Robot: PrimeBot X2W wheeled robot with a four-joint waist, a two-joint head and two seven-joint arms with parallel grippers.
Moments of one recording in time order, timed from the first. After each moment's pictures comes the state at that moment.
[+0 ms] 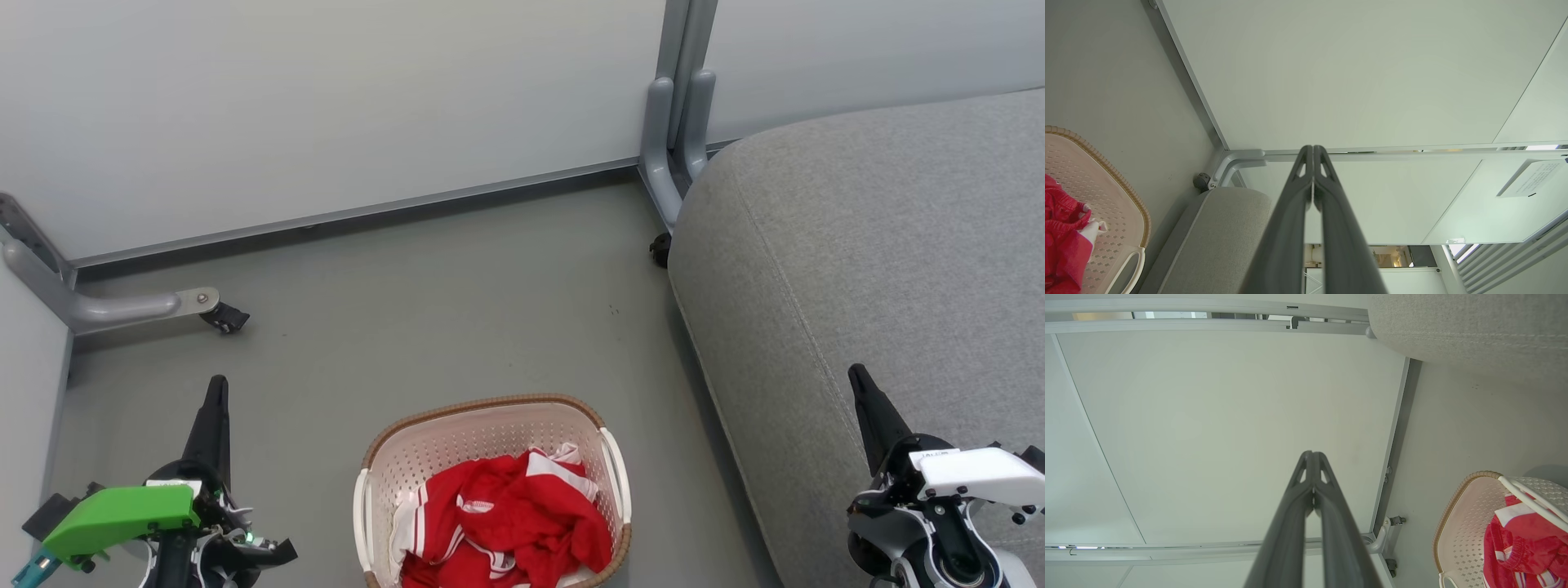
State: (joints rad) left arm -0.10 0.05 0.11 0.25 -1.61 -0.13 0.11; right arm -0.10 -0.05 -0.11 0.24 1.61 0.13 0.11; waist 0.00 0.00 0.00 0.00
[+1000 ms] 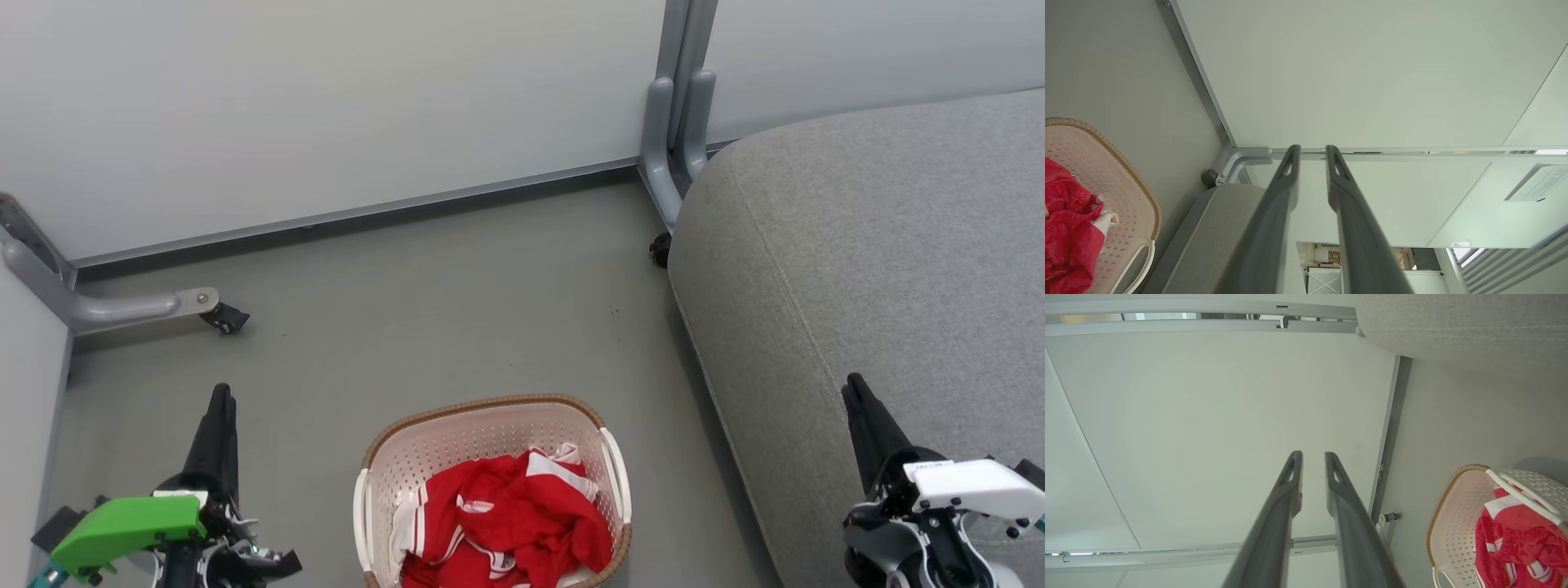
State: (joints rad) left arm -0.10 0.05 0.11 0.26 -1.61 -0.13 0.11; right arm -0.10 -0.04 -0.11 0.26 1.61 0.13 0.11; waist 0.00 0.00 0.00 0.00
